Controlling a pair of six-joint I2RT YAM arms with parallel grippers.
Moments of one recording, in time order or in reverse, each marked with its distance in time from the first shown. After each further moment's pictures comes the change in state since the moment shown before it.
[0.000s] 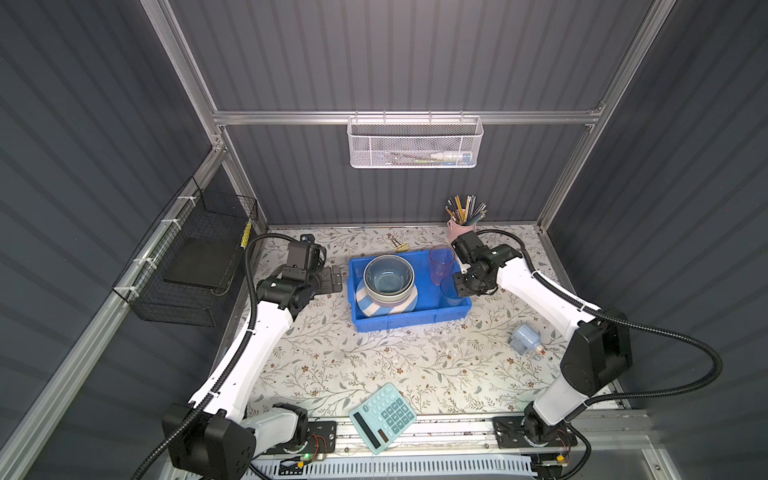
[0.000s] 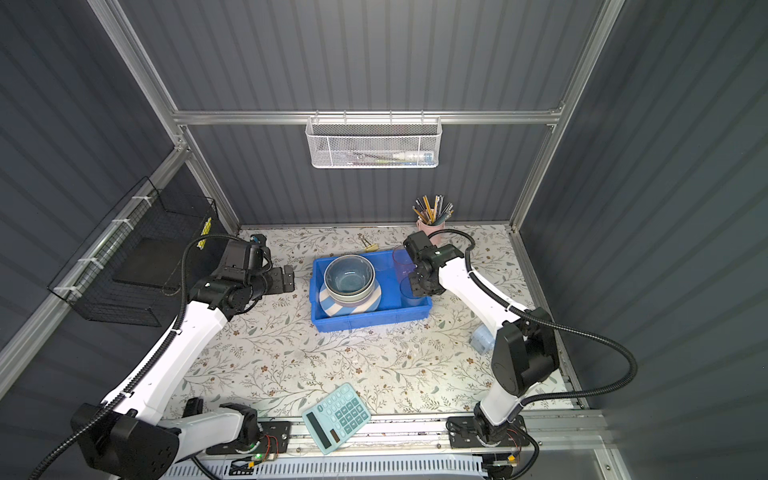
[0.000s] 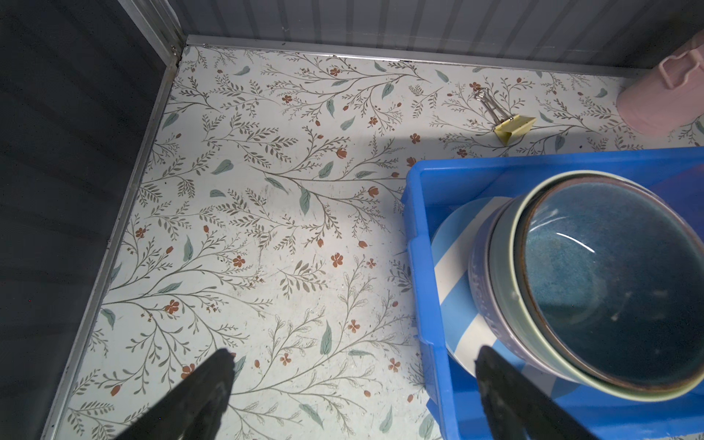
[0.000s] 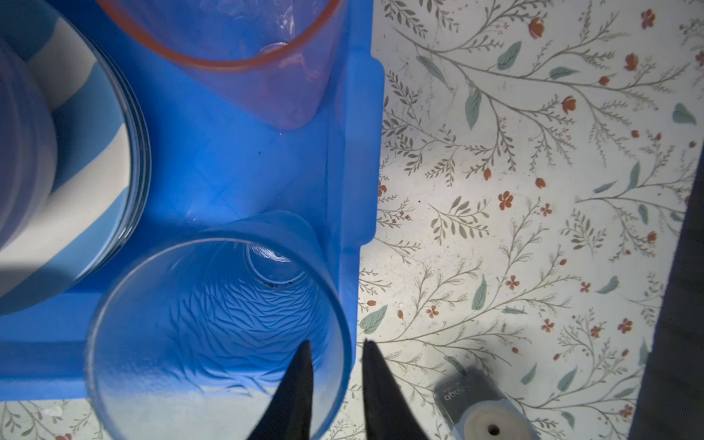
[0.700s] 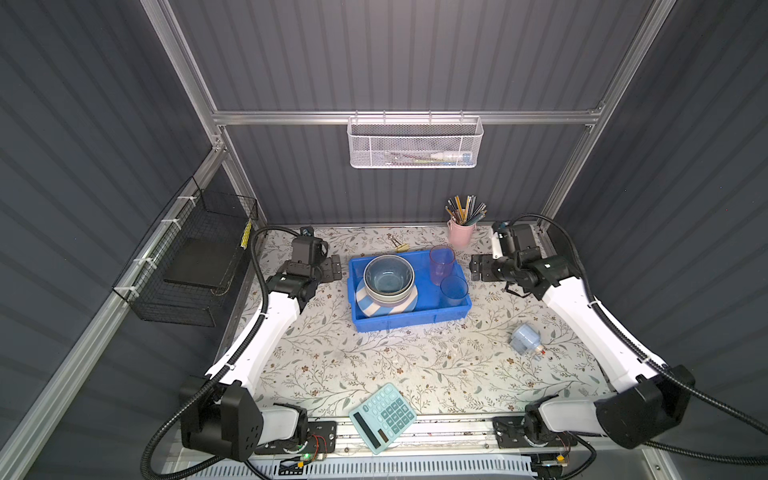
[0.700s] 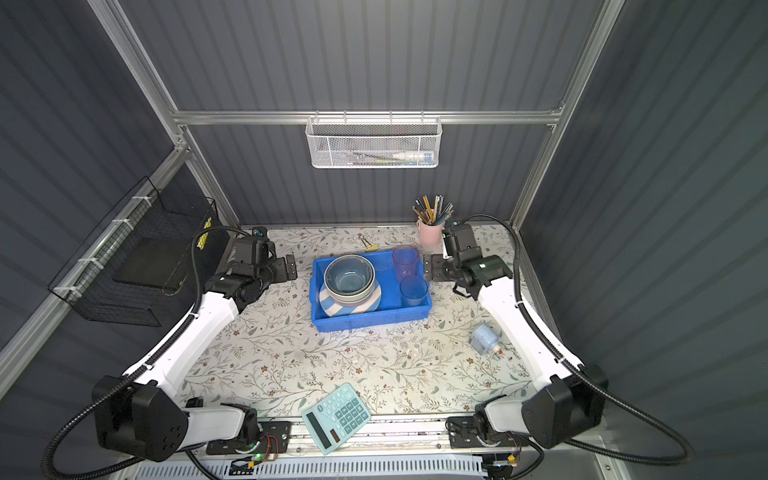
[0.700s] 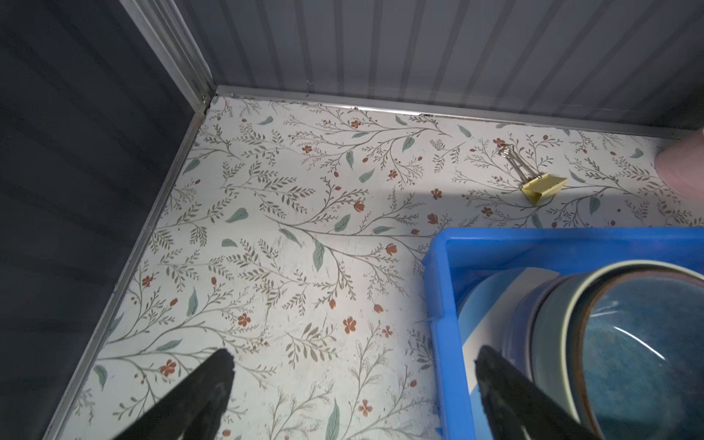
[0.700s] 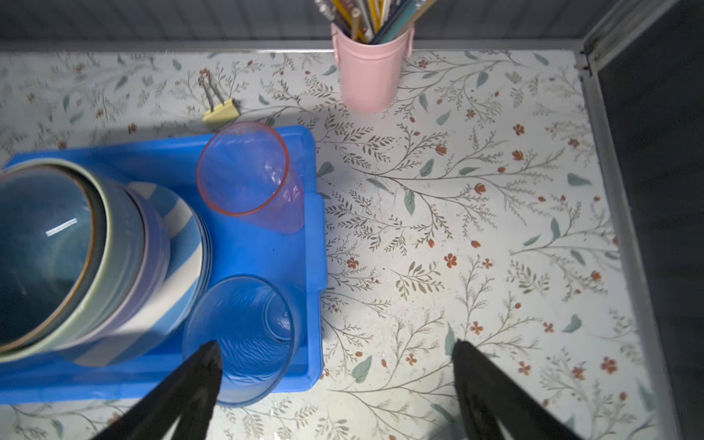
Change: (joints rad) left arm 0.028 0.101 -0.081 0.303 -0.066 0.043; right arm -0.182 -0.345 -0.172 0.267 -0.081 -0.011
